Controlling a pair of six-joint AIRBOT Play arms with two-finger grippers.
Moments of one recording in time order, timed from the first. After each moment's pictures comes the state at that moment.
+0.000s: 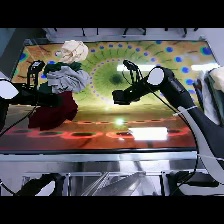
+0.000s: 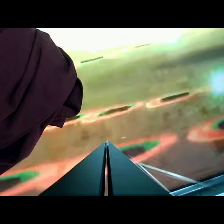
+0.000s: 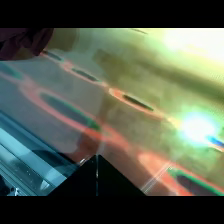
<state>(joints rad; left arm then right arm) -0.07 -1.11 1.23 1.29 -1.28 -1.37 0.45 -1.49 1.53 -0.99 1.21 1.65</state>
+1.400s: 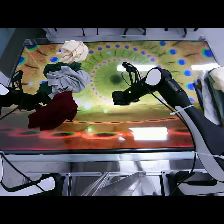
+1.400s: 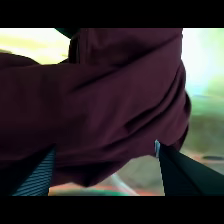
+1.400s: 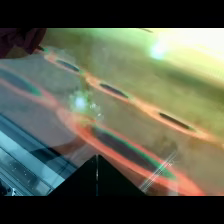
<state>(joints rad) 0.30 -1.38 1.24 1.17 -1.17 -1.38 0.45 -1.52 1.53 -0.99 1.21 1.65</state>
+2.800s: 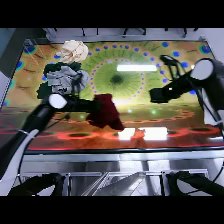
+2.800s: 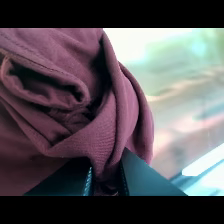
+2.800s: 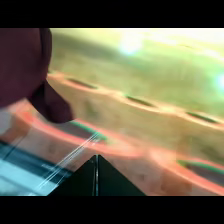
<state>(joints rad) -0.45 -1.29 1.07 0.93 -0.82 -1.49 0.14 -1.25 1.43 -1.21 1.47 1.53</state>
